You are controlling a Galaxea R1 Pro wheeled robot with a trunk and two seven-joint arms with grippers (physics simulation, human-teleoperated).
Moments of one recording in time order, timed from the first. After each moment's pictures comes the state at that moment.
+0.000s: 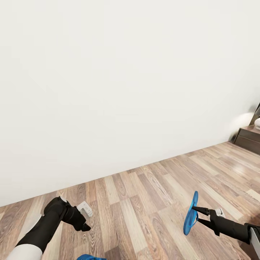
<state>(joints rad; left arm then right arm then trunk) -0.48 0.13 0.02 -0.99 -0.83 0.62 -1.10 -0.42 -0.33 -0.55 -0.70 -0.07 1.04 1.16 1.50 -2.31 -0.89</state>
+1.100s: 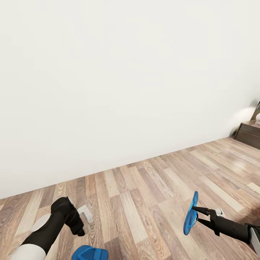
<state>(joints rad) -0.48 0.12 -0.07 -1.00 -1.05 0.68 -1.10 -0.42 -0.33 -0.55 -0.70 -0.07 1.04 1.16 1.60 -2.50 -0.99</state>
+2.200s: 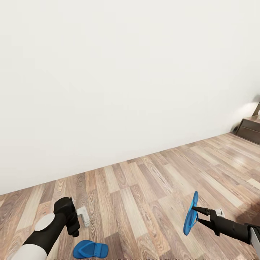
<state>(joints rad) -0.48 0.12 -0.11 -1.01 -1.22 0.63 -1.10 -0.42 -0.33 -0.55 -0.70 -0.07 1.04 1.15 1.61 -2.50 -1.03</state>
